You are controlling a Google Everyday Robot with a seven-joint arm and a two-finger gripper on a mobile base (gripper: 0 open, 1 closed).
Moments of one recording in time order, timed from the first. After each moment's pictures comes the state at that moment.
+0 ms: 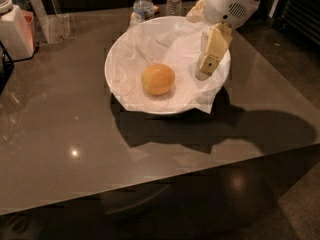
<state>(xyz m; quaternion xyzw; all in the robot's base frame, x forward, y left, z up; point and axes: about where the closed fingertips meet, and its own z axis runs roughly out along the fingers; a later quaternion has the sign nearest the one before) 0.562 -0.083 0.975 -0.69 0.68 0.12 0.23</state>
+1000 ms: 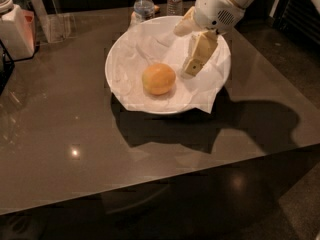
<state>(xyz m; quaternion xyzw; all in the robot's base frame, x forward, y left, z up) 0.576 -0.067 0.957 -0.69 0.66 0.15 0.24</state>
